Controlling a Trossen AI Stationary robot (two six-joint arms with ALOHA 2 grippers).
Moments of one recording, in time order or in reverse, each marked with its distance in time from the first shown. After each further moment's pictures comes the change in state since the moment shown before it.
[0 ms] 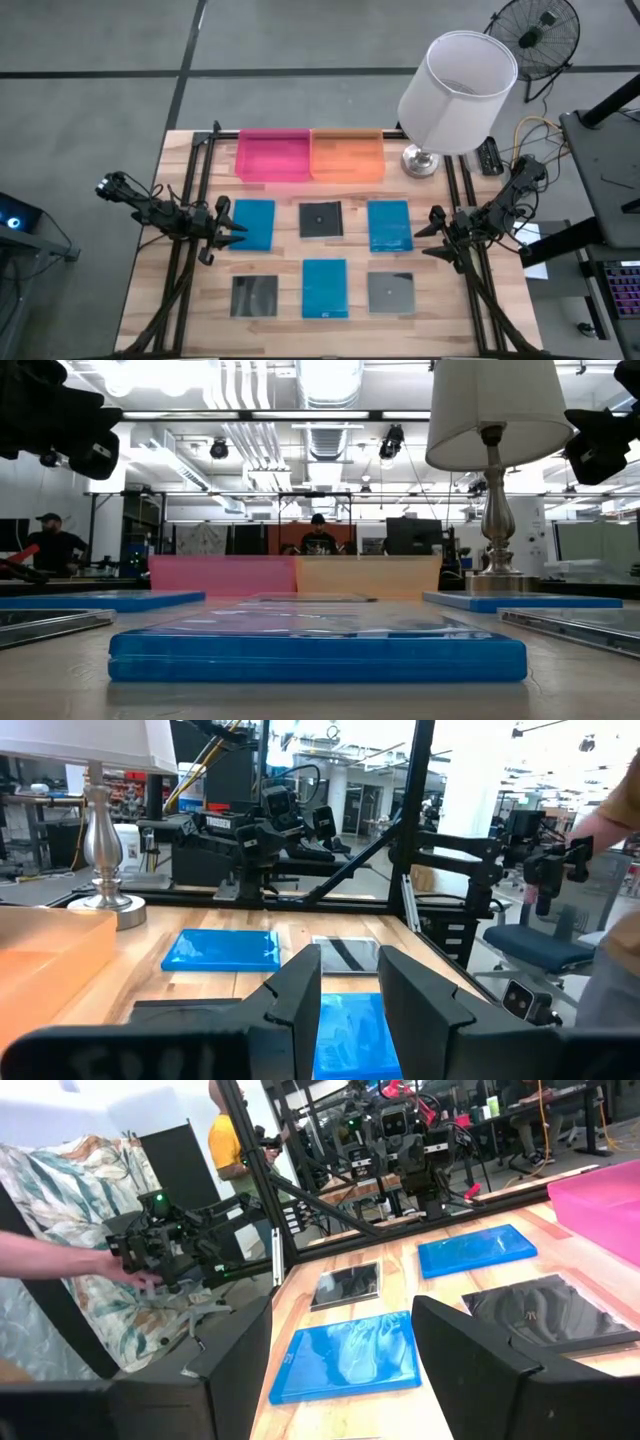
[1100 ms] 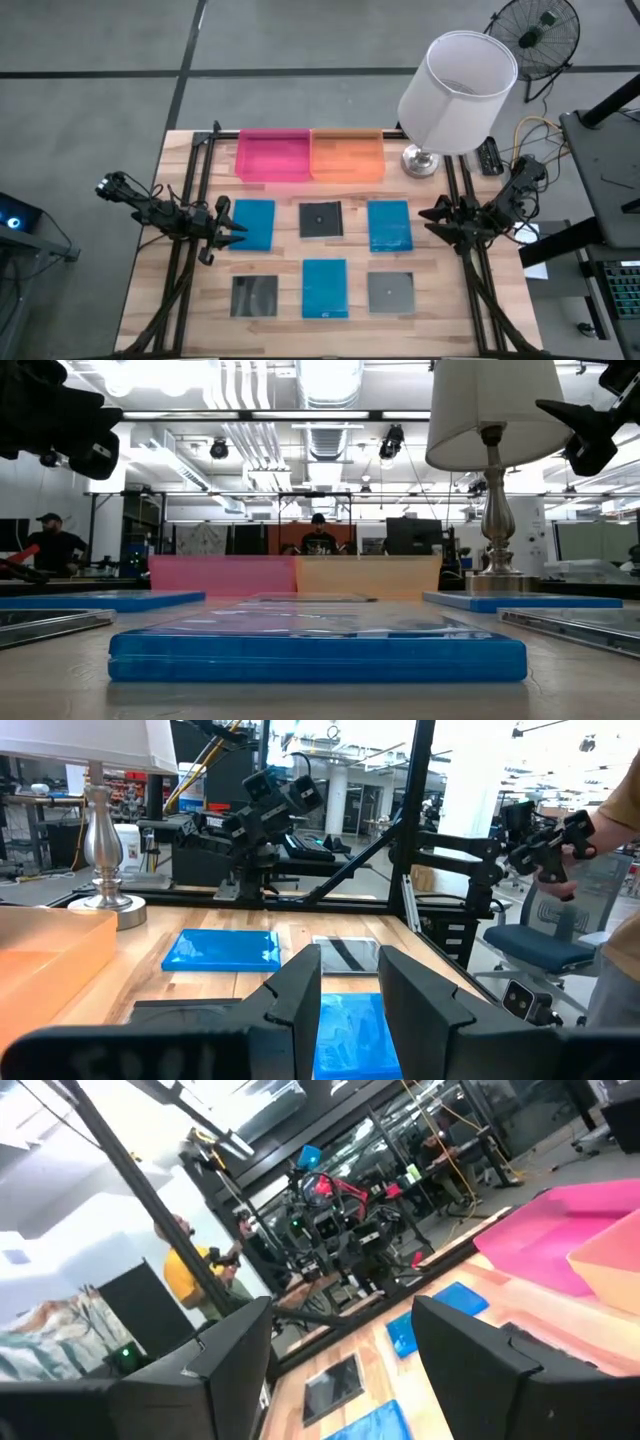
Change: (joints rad) left arm 0.000 0.000 0.000 0.000 -0.001 0.000; right arm 0.000 0.000 -0.001 0.264 0.257 0.072
